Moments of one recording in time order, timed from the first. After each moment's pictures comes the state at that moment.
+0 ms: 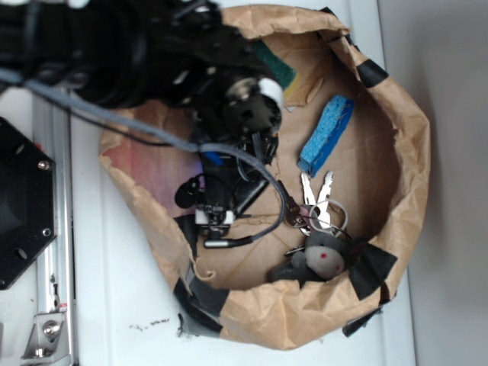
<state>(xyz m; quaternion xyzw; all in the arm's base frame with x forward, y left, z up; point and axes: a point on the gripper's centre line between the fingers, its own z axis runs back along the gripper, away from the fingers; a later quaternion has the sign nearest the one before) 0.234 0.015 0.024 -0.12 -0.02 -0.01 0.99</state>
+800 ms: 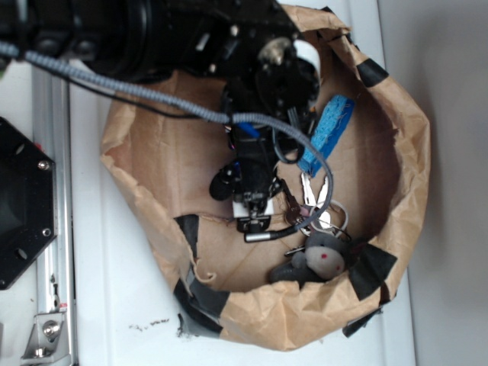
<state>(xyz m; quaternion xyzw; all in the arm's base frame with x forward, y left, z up) 0.258 0.019 0.057 -0.16 -0.01 0.04 0.99</state>
